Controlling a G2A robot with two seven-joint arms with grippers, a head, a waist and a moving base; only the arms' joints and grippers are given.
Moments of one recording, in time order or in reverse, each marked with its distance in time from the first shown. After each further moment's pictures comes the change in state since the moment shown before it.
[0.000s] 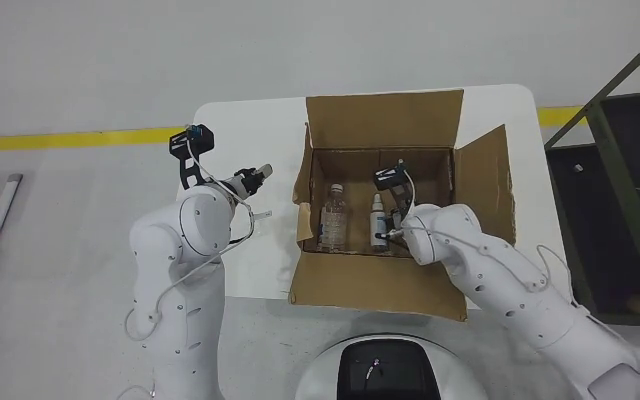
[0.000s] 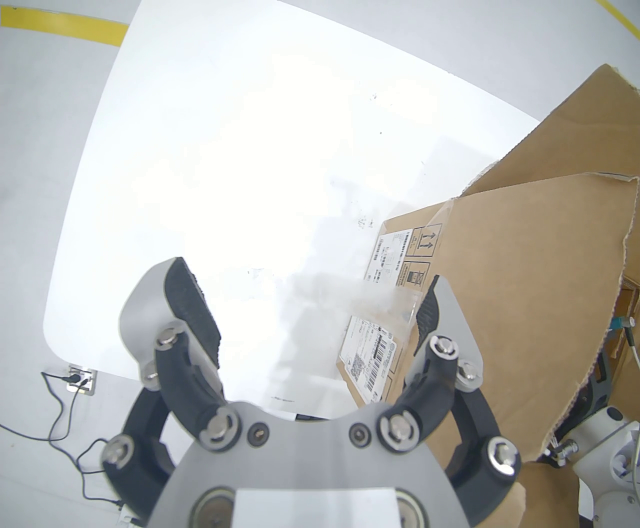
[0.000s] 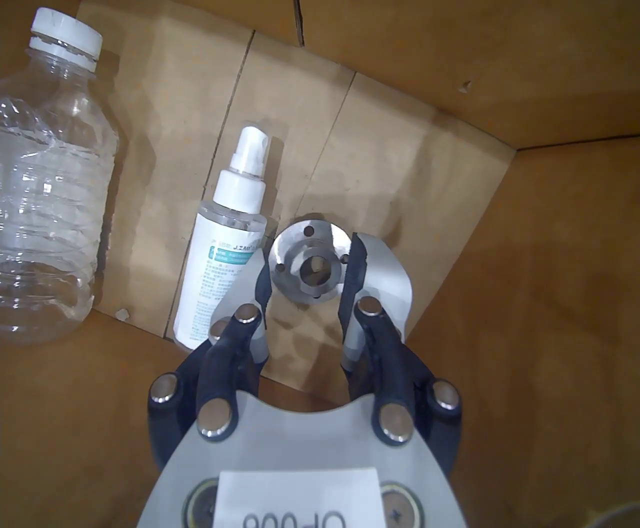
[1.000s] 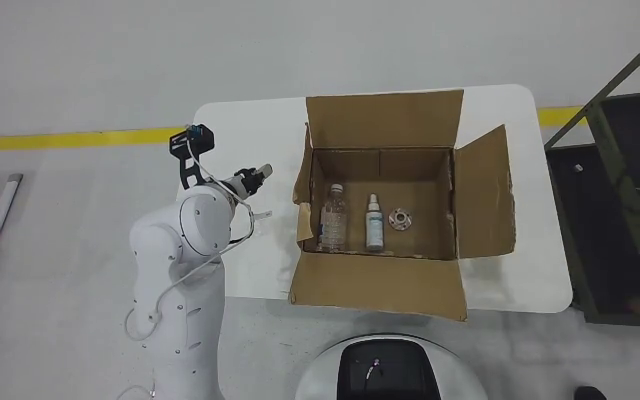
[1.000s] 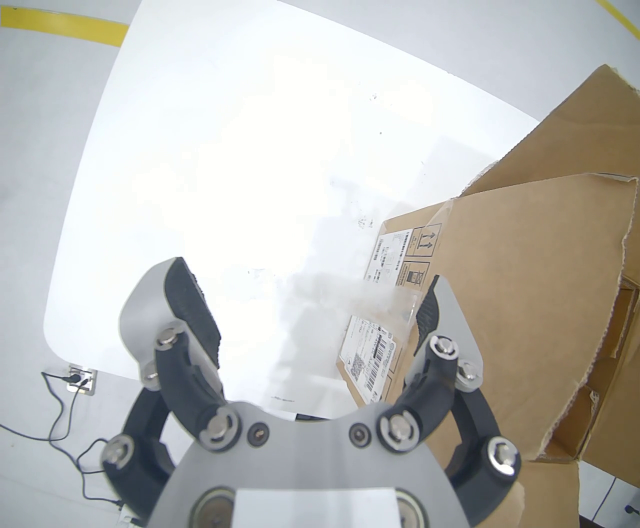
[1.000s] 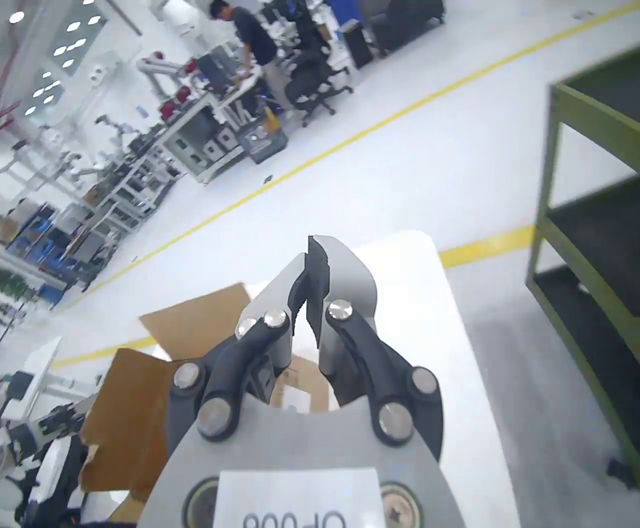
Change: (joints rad) left arm 0.000 0.000 0.000 0.000 0.000 0.000 0.000; right arm -0.627 0.045 1.185 -0.641 0.484 -0.138 -0.560
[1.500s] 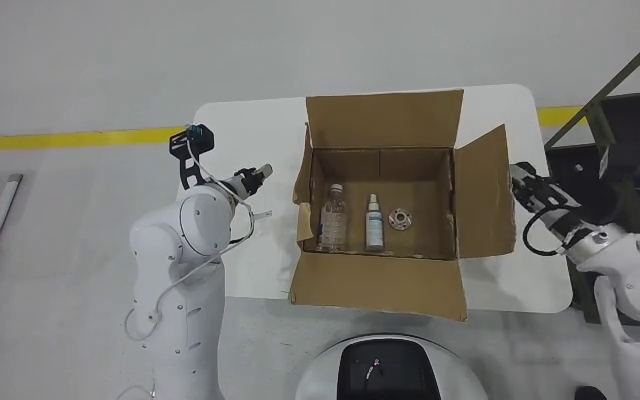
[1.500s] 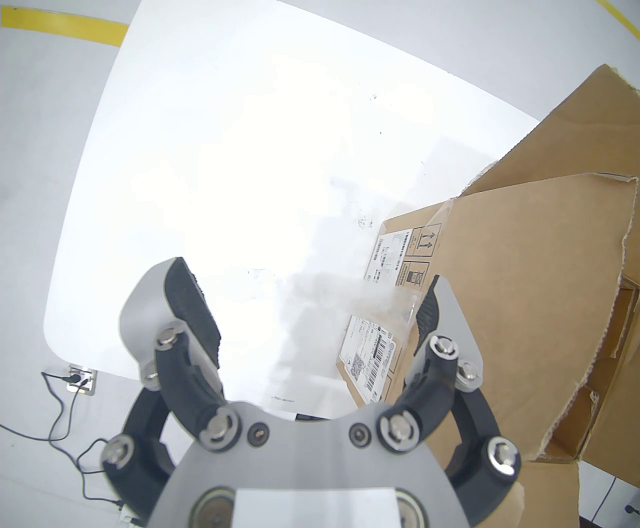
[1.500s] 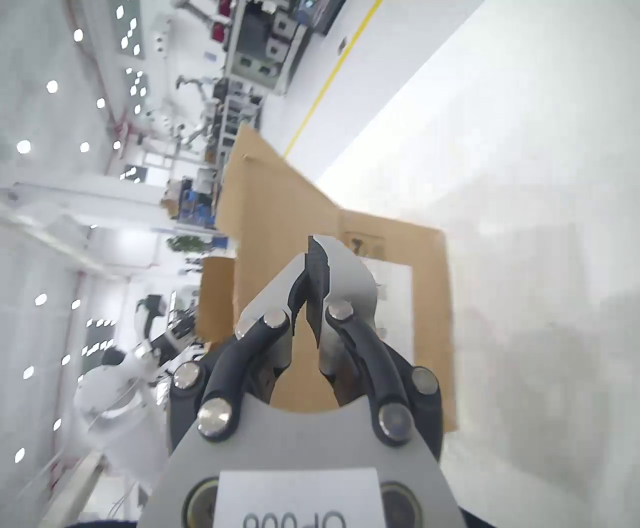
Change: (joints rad) left arm 0.000 0.000 0.000 0.000 0.000 0.000 0.000; right arm -0.052 -0.040 -0.238 0.182 0.601 -0.206 0.010
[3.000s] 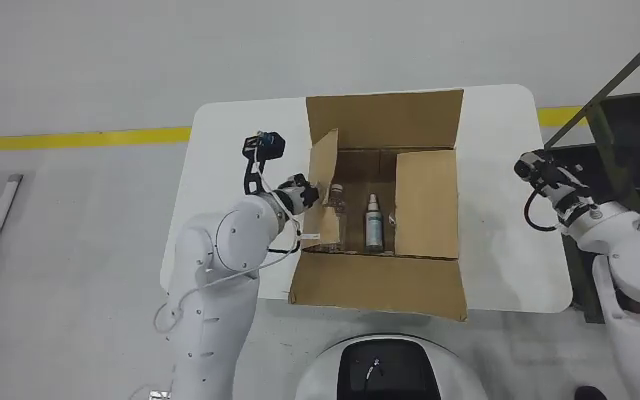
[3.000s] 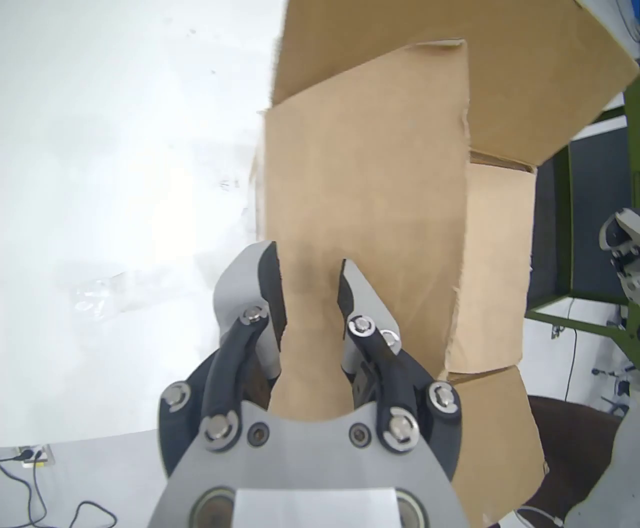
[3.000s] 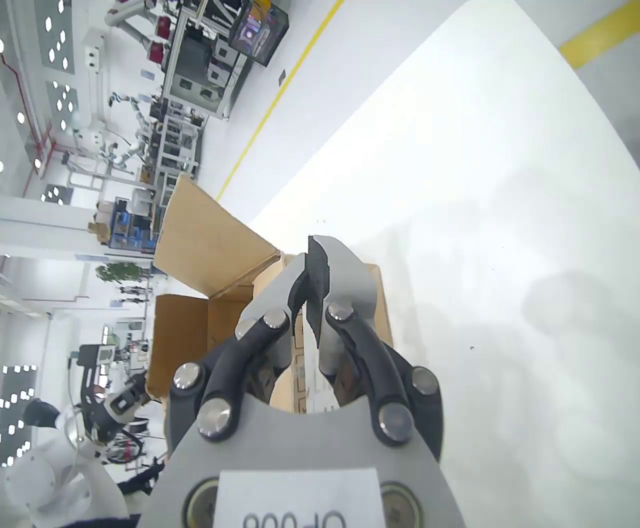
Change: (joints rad) left arm 0.030 -0.025 0.144 0.012 -0.340 -0.094 0.112; right arm 0.111 0.040 -0.025 0.082 -0.186 0.210 -0.099
